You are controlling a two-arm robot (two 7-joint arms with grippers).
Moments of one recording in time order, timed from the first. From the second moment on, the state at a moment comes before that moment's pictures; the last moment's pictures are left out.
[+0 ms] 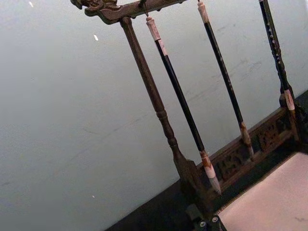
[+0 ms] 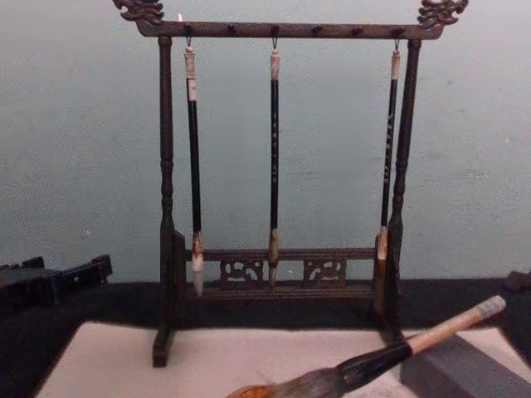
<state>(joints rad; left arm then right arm) -0.20 0.60 0.45 -1.41 -0.25 -0.12 0.03 0.14 0.43 -0.17 -1.35 1.27 0.37 0.28</state>
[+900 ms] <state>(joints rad) -0.20 0.60 0.45 -1.41 -0.25 -0.12 0.03 0.24 0.42 -0.25 -1.21 1.33 0.36 0.34</state>
